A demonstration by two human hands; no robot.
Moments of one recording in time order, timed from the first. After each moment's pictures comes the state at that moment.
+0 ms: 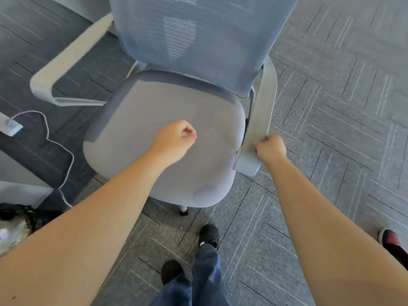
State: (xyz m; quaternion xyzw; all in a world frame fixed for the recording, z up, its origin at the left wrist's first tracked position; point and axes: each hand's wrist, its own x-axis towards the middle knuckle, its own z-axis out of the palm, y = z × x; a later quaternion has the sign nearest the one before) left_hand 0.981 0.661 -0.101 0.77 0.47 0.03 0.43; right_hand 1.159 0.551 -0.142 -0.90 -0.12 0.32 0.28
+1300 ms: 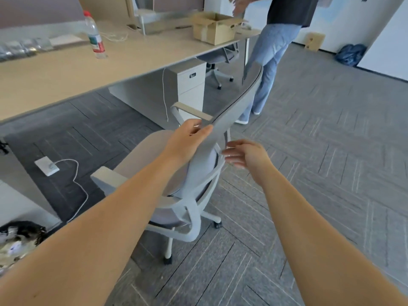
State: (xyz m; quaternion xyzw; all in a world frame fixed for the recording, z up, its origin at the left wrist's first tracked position) left_hand 1.006 0.517 0.117 0.73 0.42 0.27 0.46; right_hand 1.143 0.450 0.104 -0.71 -0.26 0.43 0.49
